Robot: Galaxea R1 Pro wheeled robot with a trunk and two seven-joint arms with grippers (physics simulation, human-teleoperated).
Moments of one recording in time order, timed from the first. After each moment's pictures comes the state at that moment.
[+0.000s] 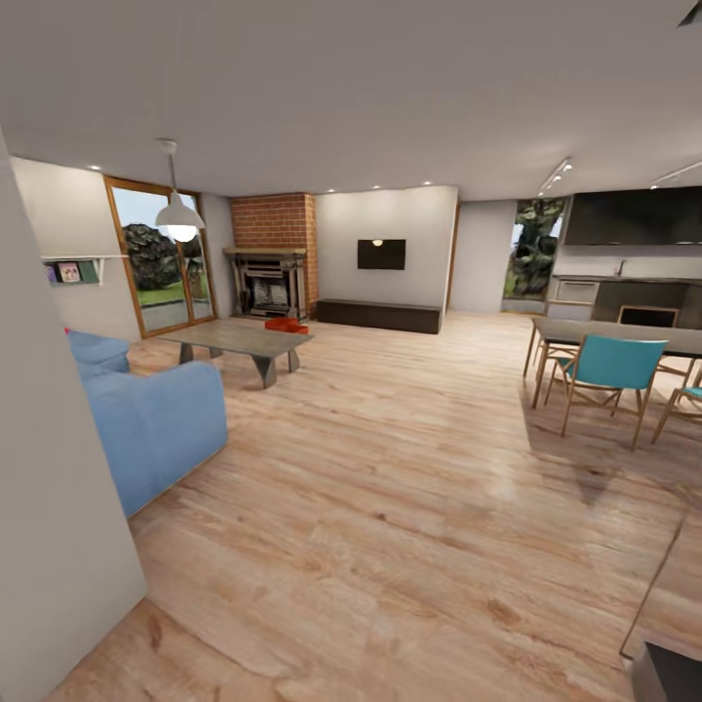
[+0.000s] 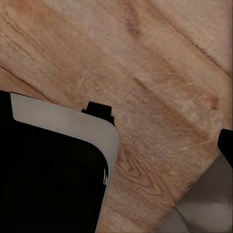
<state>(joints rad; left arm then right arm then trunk) 0.00 -0.02 0.16 -0.06 0.10 -0.09 0.00 -0.14 -0.07 0.36 0.03 -0.11 -0.13 0.06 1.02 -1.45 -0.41</state>
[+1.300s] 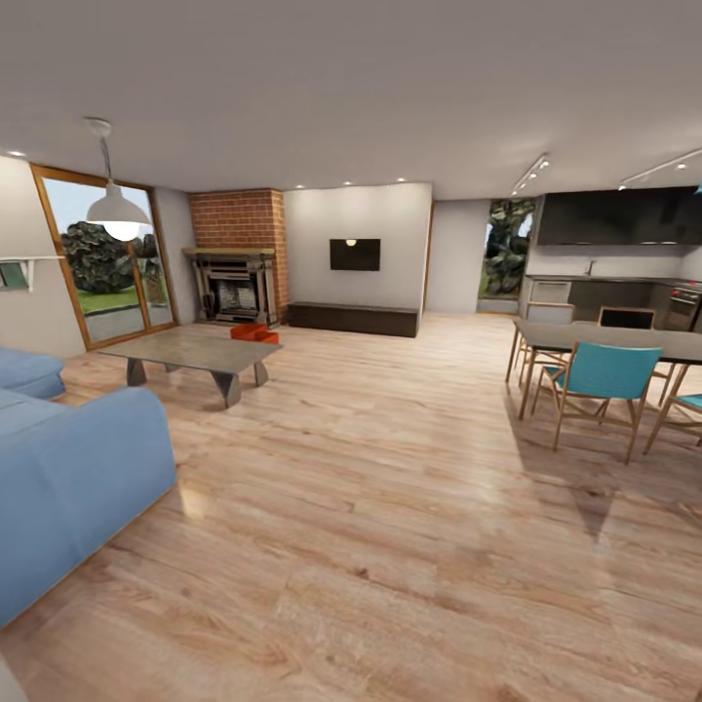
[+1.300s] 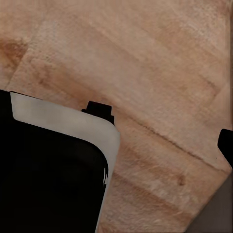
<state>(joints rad) 0.00 -0.02 0.16 -0.06 0.10 -0.08 0.00 -0.14 -0.07 0.36 0.03 -0.11 -0.13 0.06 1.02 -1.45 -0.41</state>
